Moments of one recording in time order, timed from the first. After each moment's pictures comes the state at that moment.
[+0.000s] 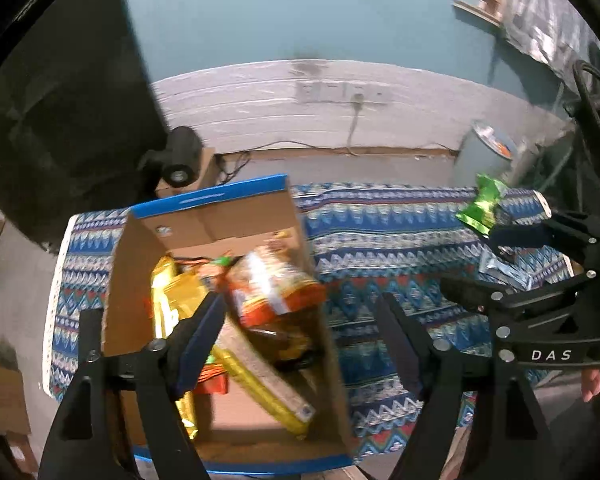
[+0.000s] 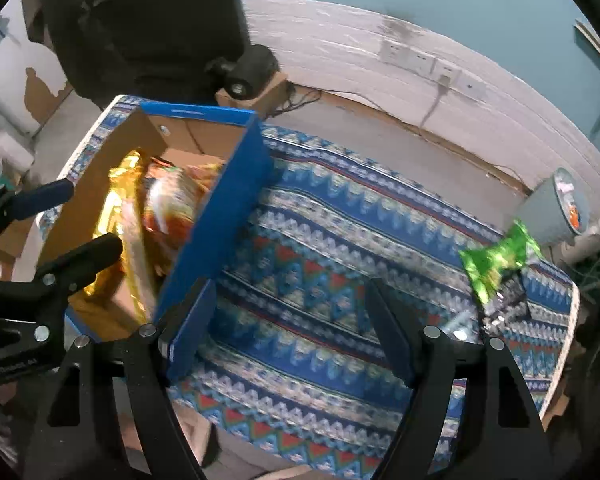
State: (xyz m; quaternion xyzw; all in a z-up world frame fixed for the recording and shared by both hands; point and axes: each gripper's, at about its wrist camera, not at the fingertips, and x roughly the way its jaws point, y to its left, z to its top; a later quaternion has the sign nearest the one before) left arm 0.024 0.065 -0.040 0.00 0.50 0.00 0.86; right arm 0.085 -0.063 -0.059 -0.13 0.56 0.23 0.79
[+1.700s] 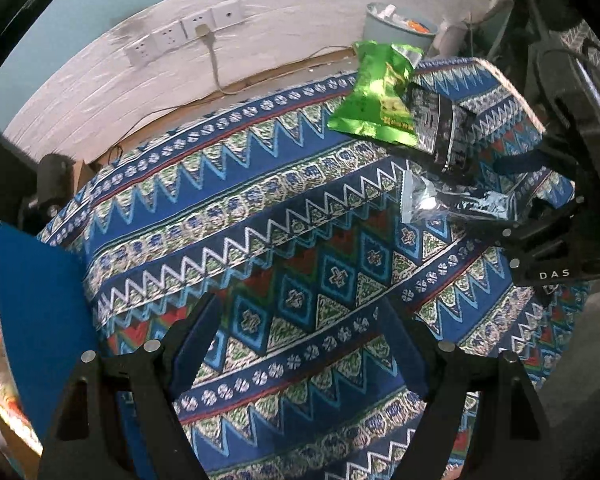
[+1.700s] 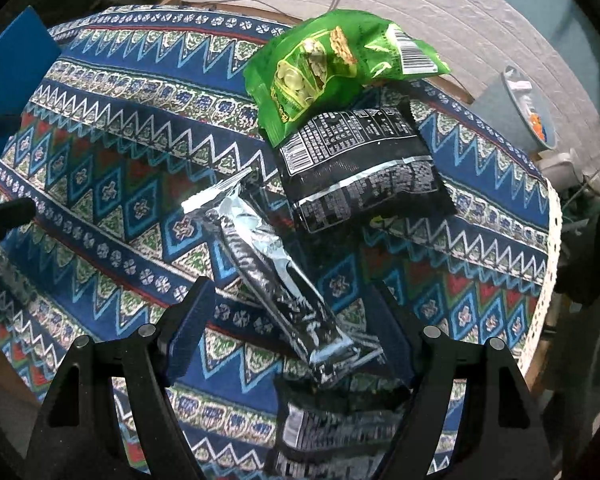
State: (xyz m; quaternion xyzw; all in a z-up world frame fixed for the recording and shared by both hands) left arm 0.104 -0.138 -0.182 0.12 0.59 -0.15 0.78; right arm 0.129 -0.285 -0.211 -0.17 0.63 0.16 0.74
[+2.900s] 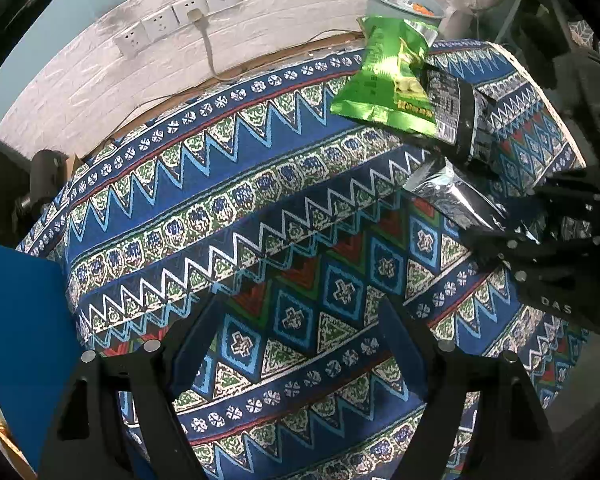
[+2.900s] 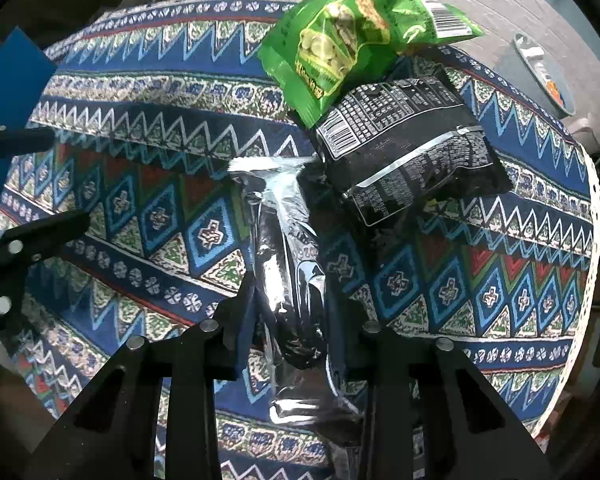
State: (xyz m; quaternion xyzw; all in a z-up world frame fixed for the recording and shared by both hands) left arm 0.124 -0.144 -0.209 0.12 0.61 -0.14 0.77; right arm 0.135 -0.269 -0.236 -0.10 0.65 0.15 0.74
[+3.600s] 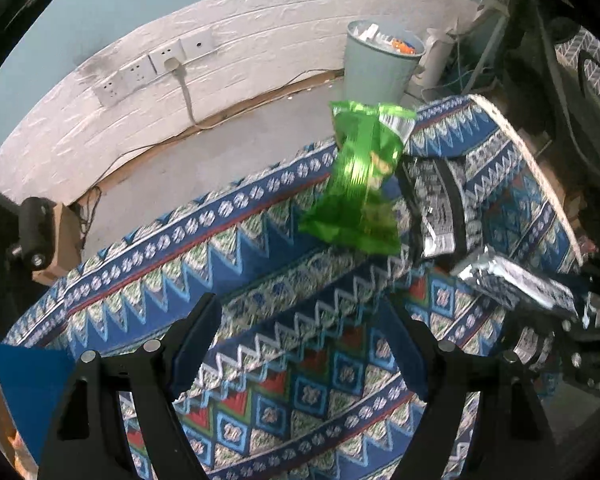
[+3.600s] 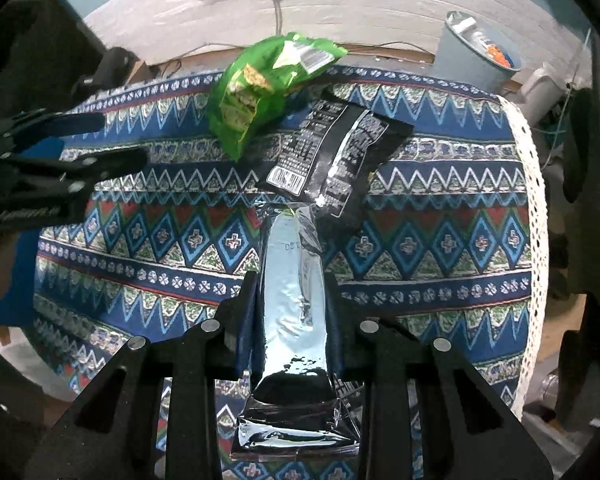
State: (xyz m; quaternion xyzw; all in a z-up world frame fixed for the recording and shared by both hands) left arm 0.189 -0.186 -0.173 0.11 0.57 -0.18 0.79; right arm 0.118 -0.331 -0.164 0.00 0.62 0.11 0.78
